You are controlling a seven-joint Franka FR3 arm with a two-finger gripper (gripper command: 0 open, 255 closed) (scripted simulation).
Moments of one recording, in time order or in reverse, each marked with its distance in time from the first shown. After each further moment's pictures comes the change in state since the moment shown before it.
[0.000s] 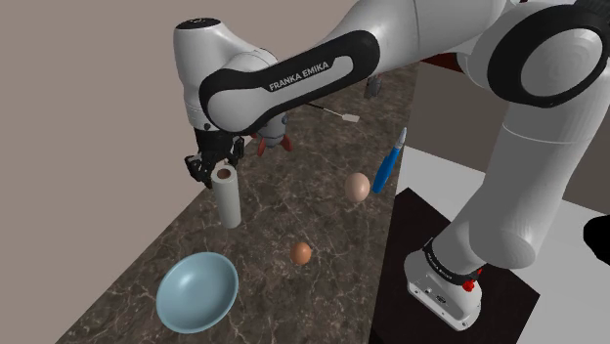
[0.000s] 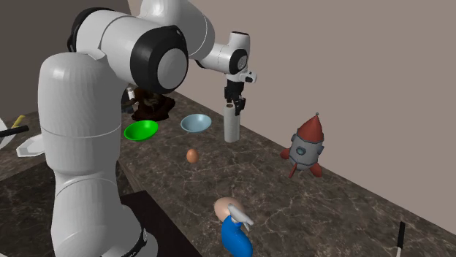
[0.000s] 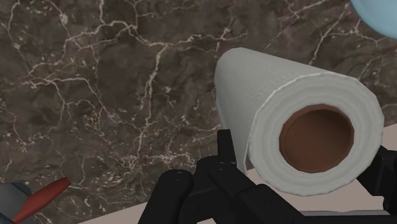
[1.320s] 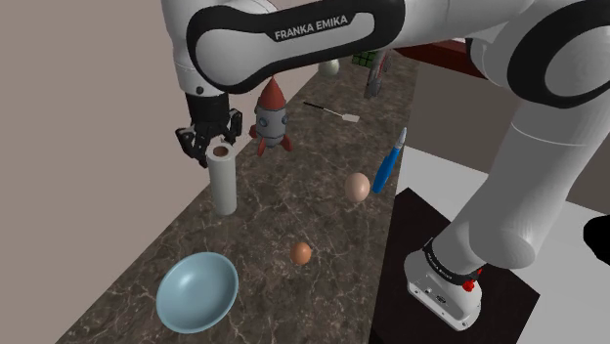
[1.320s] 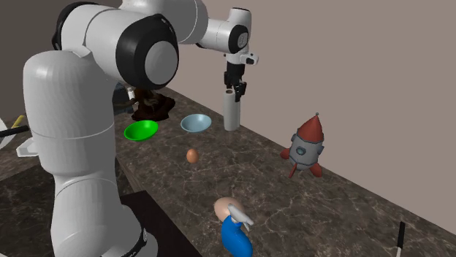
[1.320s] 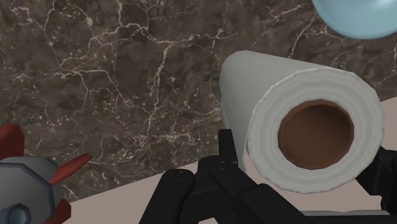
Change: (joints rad) arm -0.007 -0.059 0.014 0.115 0.034 -0.167 -0.014
